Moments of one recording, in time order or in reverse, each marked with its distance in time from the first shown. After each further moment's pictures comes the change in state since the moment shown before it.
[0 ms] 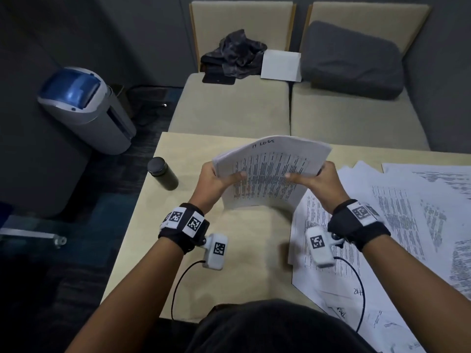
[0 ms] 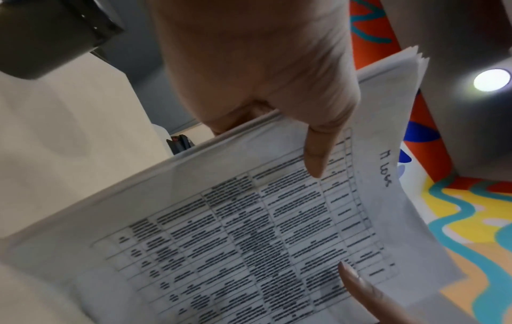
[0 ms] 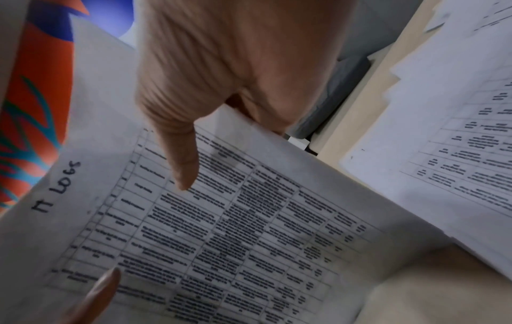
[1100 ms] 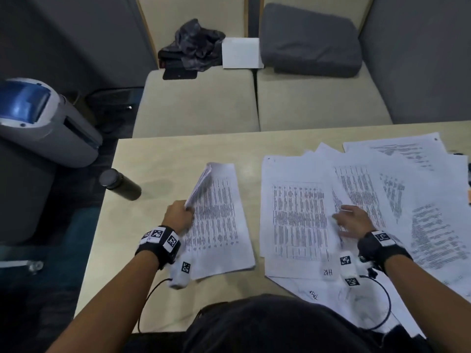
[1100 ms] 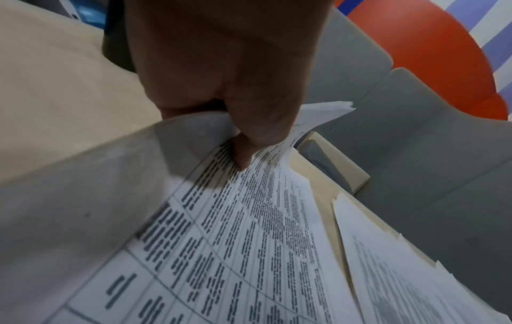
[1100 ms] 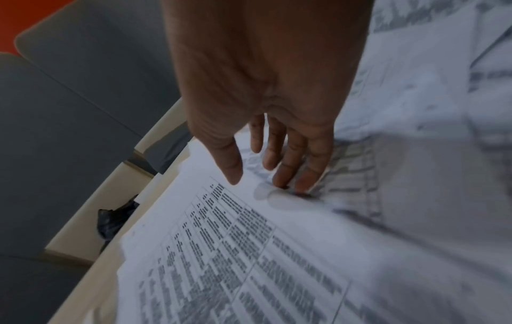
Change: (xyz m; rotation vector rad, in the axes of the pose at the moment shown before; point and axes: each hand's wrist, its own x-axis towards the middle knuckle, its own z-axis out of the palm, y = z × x) left_hand 0.003 -0.115 -0.015 0.976 0.002 -0.464; right_hand -0.062 0.156 -0.189 -0.143 0.398 0.760
